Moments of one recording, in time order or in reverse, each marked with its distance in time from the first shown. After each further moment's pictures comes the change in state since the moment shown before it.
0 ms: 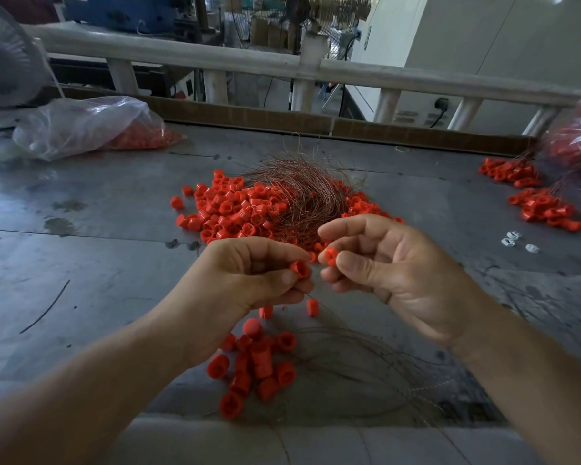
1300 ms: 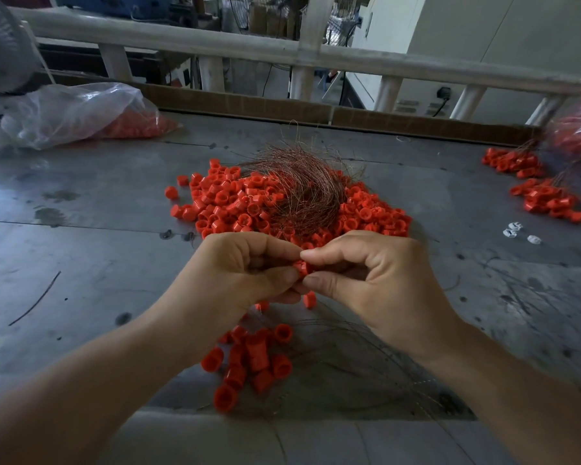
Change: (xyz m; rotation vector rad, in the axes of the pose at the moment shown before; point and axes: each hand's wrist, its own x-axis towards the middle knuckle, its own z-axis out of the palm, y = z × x) left_hand 0.002 -0.005 0.004 0.106 -0.002 0.058; right_hand -0.003 0.018 0.015 -0.670 0.192 -0.371
